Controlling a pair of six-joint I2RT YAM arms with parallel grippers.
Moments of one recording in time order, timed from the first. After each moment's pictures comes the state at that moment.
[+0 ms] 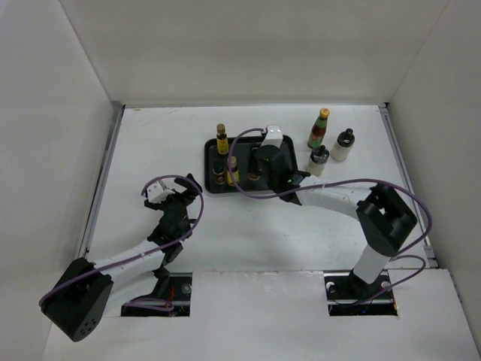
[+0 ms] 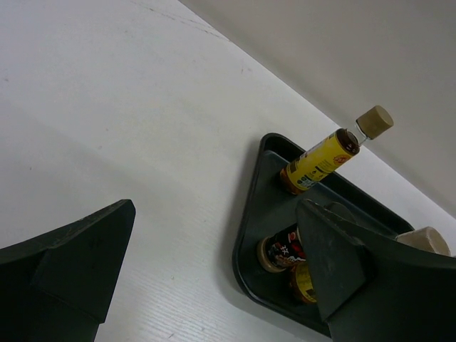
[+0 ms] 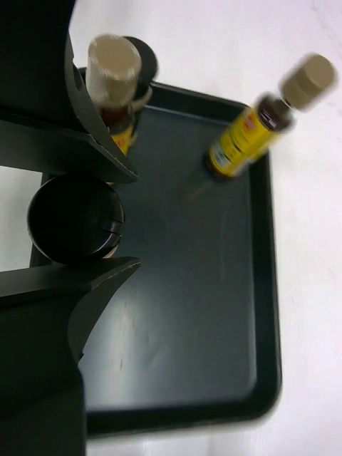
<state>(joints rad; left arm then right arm) -0.60 0.97 0.13 0.78 -0.91 -0.61 0.78 1.67 1.08 0.20 0.52 0.43</state>
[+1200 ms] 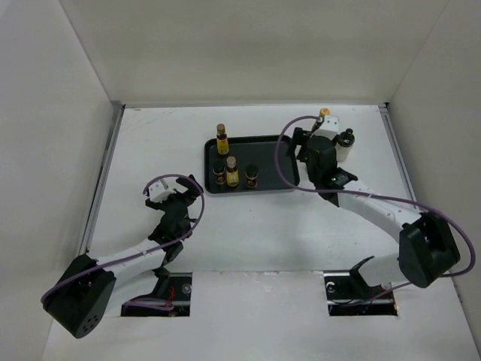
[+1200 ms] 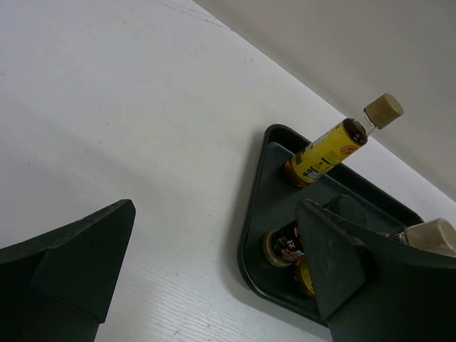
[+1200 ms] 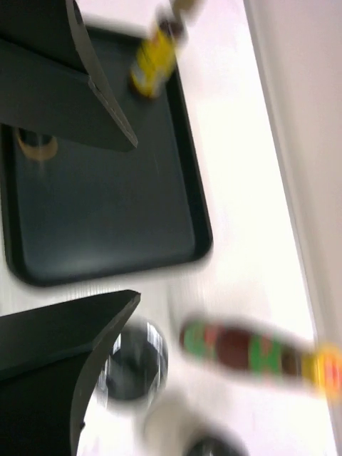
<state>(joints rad) -0.60 1.00 0.13 0.78 -0.88 -0.61 0.57 1.39 0.91 0.24 0.54 0.36</state>
